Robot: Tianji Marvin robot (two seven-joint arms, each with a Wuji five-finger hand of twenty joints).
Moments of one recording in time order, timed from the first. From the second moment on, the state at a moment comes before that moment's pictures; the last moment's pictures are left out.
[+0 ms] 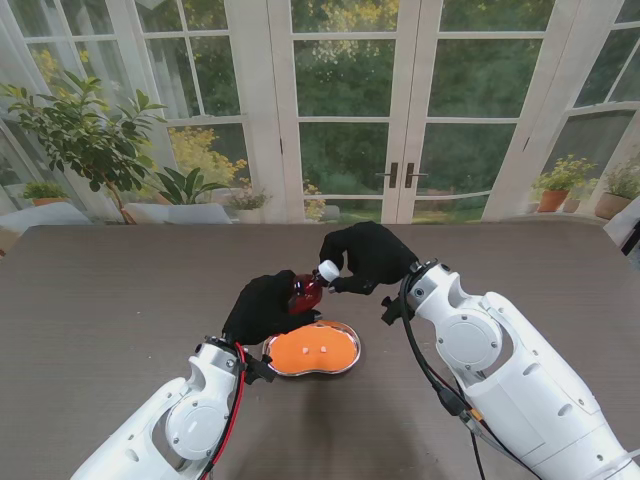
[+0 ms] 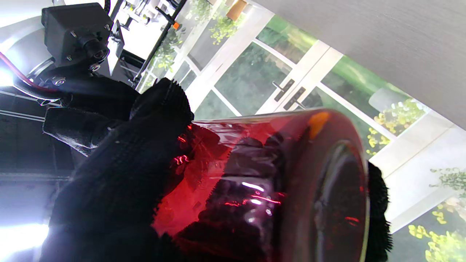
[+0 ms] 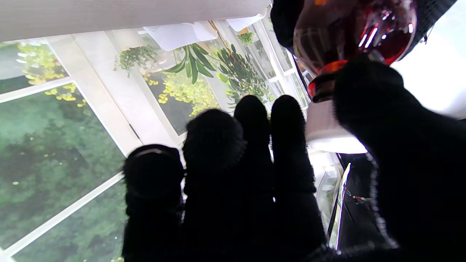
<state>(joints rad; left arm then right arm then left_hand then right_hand) 1.54 -1.20 -1.05 -1.60 0.53 -0.27 0.41 -1.25 -1.12 1.07 -1.56 -0.46 -0.38 0.01 0.89 -0.71 0.53 -0.14 0.80 0.49 0.73 0.75 1.11 0.44 0.62 1.07 0.99 0.49 1.00 0.73 0.58 0.60 1.42 0.74 0.42 -1.13 1.33 -0.35 0.91 -0.06 0.92 0.36 1.13 0.00 0.74 0.75 1.27 0.00 1.09 0.73 0.84 0.15 1.49 0.88</state>
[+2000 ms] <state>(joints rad) 1.55 -1.19 -1.05 -1.60 0.52 -0.26 0.40 -1.25 -1.12 1.07 -1.55 -0.42 -0.41 0.03 0.89 -0.71 0.53 -0.14 0.80 0.49 0.74 0.73 1.11 0.44 0.62 1.07 0.99 0.49 1.00 0.73 0.58 0.60 1.42 0.74 0.40 -1.08 1.33 -0.27 0.86 -0.02 0.81 0.41 1.13 0.00 0.71 0.71 1.27 0.00 1.09 0.73 0.84 0.17 1.49 0.87</state>
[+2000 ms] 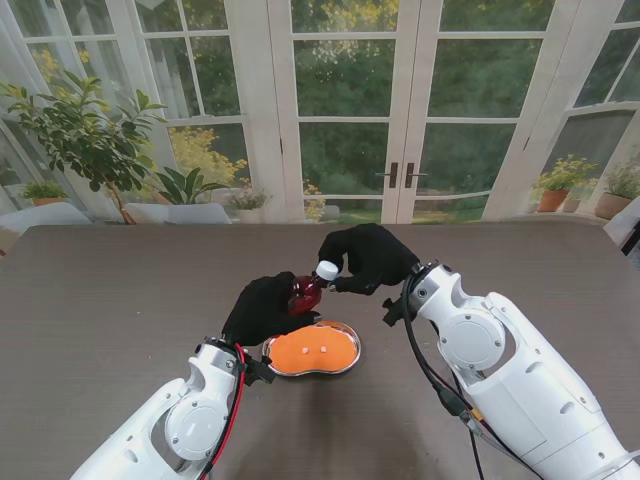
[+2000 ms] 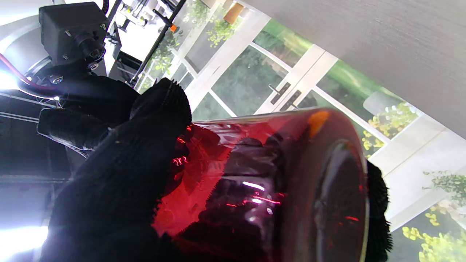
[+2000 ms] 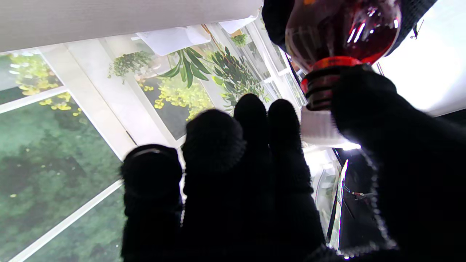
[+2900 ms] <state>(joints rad) 1.55 -1.19 -1.05 -1.60 0.52 -0.26 0.40 -1.24 -1.11 1.07 -1.54 -0.35 -0.45 0.11 0.89 -0.71 0.53 -0.14 0.80 0.49 0.74 0.73 1.11 0.44 0.62 1.07 0.99 0.49 1.00 0.73 0.58 0.60 1.42 0.74 0.28 -1.08 1.34 -0.26 0.79 -0.02 0.76 0.41 1.07 0.01 0.71 0.69 1.27 0.00 1.03 0.73 0.80 0.17 1.49 0.87</state>
